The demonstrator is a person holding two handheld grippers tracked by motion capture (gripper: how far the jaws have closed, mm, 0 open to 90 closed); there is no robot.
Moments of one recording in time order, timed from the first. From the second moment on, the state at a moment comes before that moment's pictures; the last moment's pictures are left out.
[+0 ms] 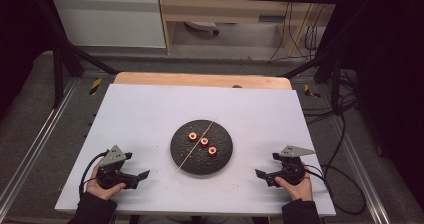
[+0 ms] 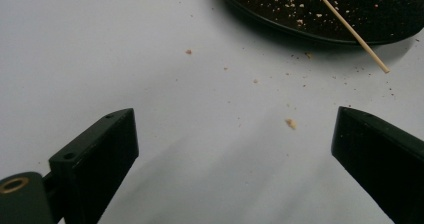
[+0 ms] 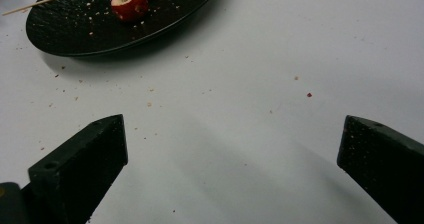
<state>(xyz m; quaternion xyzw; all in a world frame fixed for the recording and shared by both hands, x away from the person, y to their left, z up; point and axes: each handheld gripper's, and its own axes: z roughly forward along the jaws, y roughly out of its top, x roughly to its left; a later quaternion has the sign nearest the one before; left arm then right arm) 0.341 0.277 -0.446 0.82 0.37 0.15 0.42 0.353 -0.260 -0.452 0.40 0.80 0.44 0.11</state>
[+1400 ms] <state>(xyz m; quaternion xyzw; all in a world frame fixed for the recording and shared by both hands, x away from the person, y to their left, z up) 0.346 0.240 -0.431 0.82 0.36 0.15 0.41 0.353 -0.264 -0.450 0.40 0.80 0.44 0.11</state>
